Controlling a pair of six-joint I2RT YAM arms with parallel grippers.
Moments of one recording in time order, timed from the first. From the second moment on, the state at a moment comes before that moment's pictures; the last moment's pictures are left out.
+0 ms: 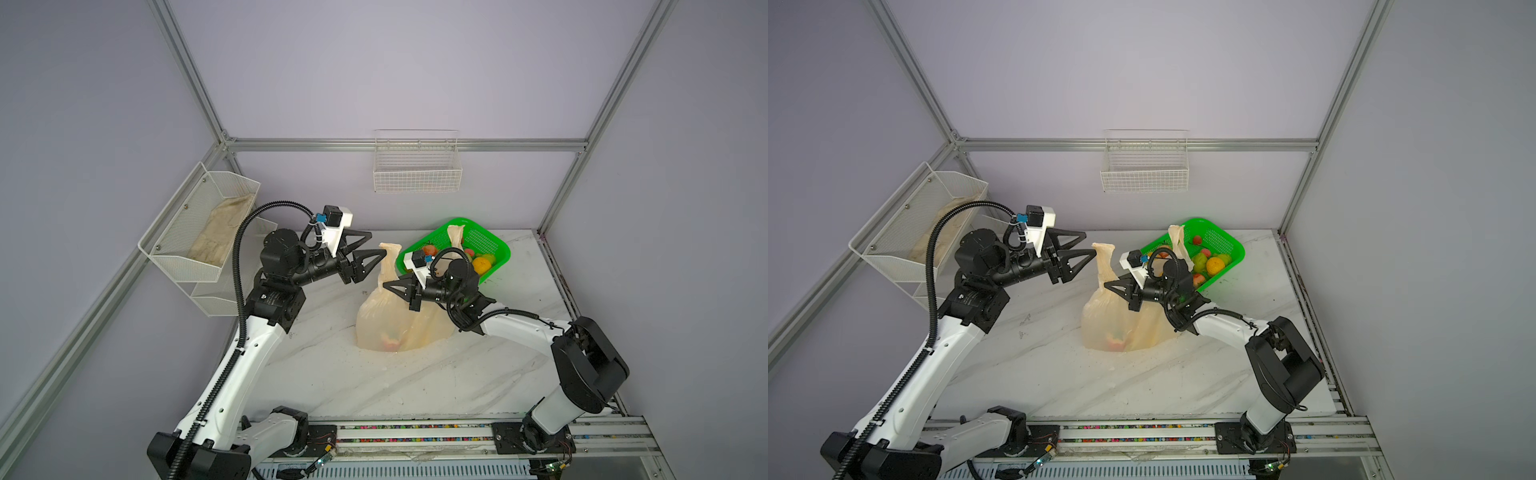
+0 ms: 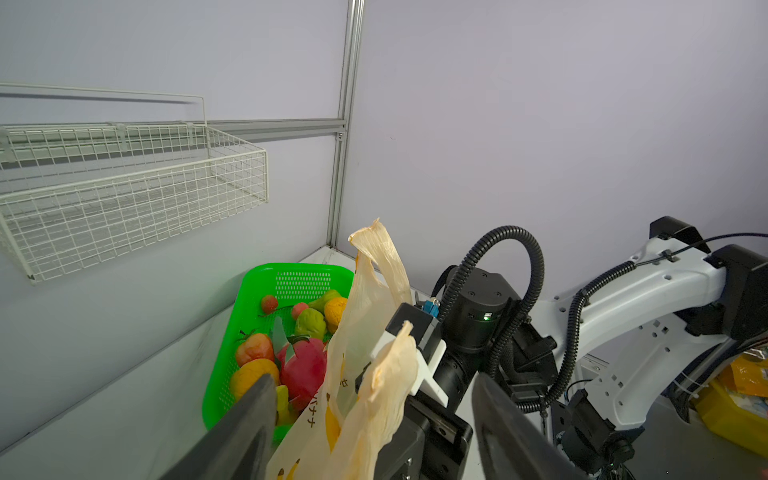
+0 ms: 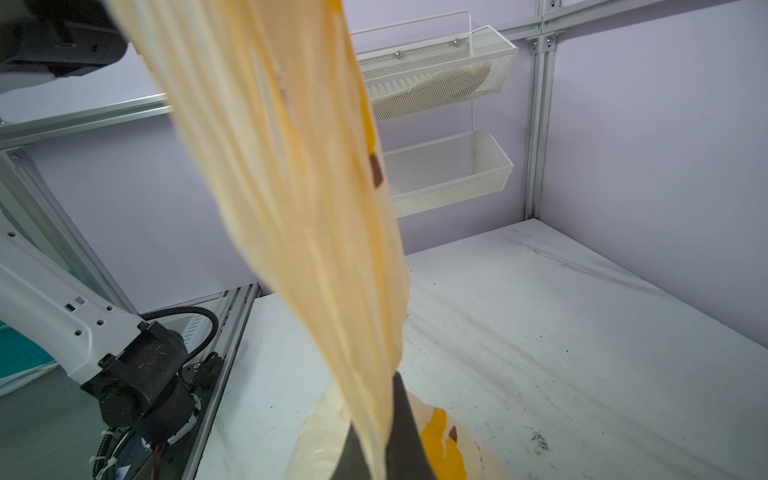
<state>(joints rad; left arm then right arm) -0.25 1.14 1.23 -0.09 0.82 -0.14 0.67 1.62 0.97 0.64 -0.77 0.15</state>
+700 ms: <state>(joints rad) -0.29 1.27 1.23 -0.06 0.93 -0.22 0.67 1.61 0.99 0.55 -0.77 0.14</state>
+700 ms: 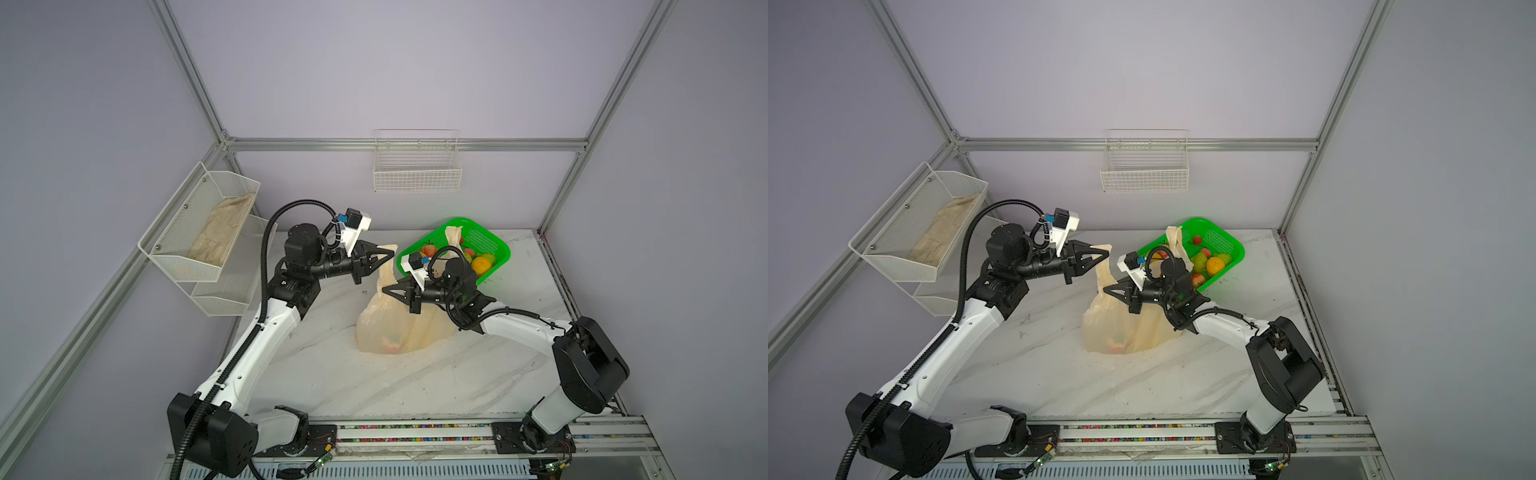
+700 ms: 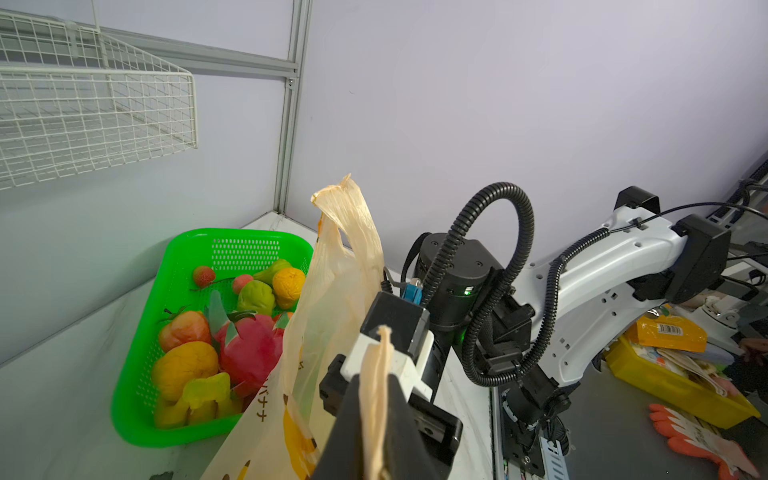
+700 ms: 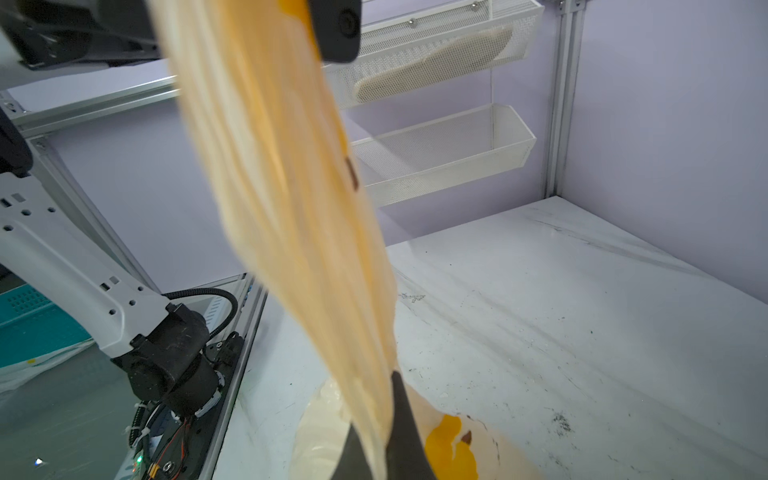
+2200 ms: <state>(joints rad) -0.37 1.25 1.18 0.03 0.72 -0.58 0.94 1.73 0.87 1.02 0.34 0.16</state>
